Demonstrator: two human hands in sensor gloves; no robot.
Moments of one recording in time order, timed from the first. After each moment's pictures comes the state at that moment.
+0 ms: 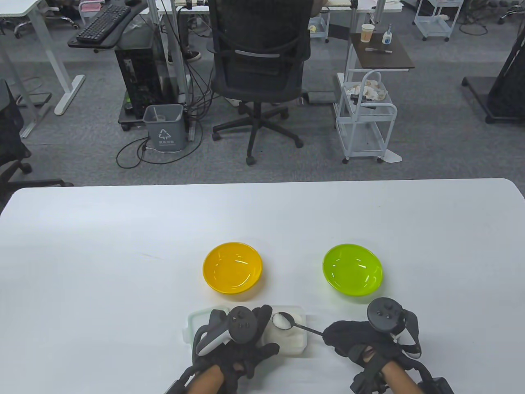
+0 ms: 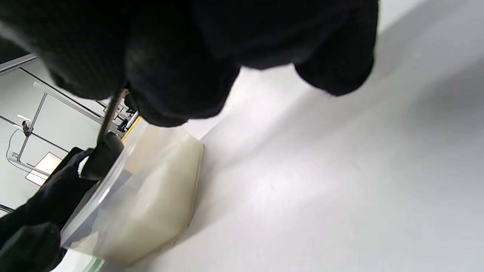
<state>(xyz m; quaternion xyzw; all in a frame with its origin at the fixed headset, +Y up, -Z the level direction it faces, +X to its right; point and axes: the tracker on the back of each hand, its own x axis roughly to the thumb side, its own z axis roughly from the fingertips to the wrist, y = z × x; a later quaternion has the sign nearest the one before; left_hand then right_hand) -0.108 -0.776 -0.326 -0.20 -0.15 0.17 0.95 0.214 -0.770 -0.333 0.06 0.16 0.90 0.41</state>
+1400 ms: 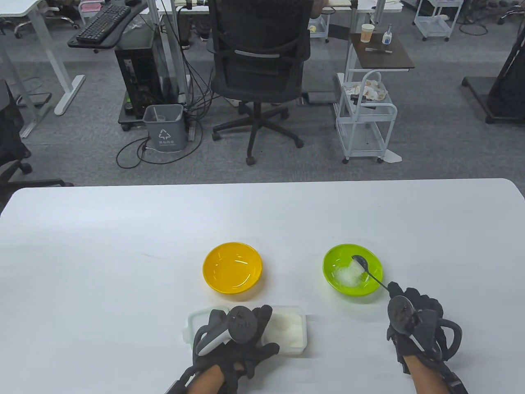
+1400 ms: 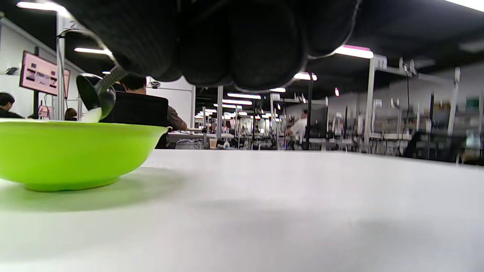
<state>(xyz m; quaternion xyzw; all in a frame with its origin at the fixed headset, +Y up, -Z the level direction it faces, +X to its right) -0.109 -0.776 -0.326 -0.21 -0.15 0.17 0.95 0.273 -0.738 -0.339 -0.10 -0.15 0.98 -0.03</state>
